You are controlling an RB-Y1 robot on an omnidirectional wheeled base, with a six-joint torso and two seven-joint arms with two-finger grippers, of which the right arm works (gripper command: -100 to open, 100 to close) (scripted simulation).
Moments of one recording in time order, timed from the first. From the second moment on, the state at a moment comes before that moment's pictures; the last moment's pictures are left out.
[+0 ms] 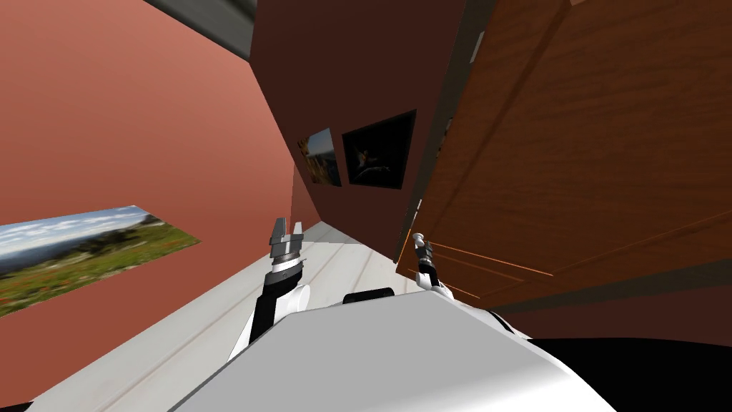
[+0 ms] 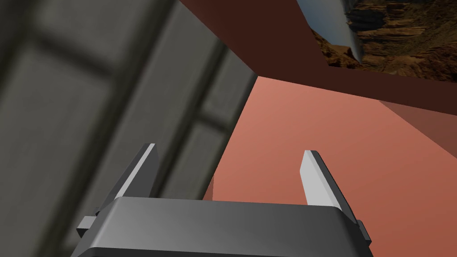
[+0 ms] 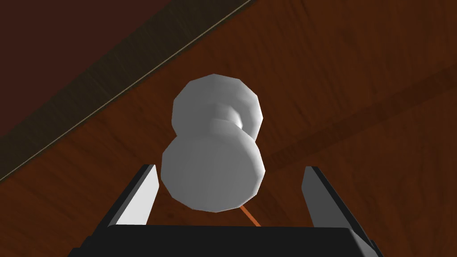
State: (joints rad) arm -0.14 -0.21 -0.32 -0.51 -0.28 -0.86 -0.54
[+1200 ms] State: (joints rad) arm -0.18 -0.15 -0.30 -0.52 -0.39 -0.87 -0.85
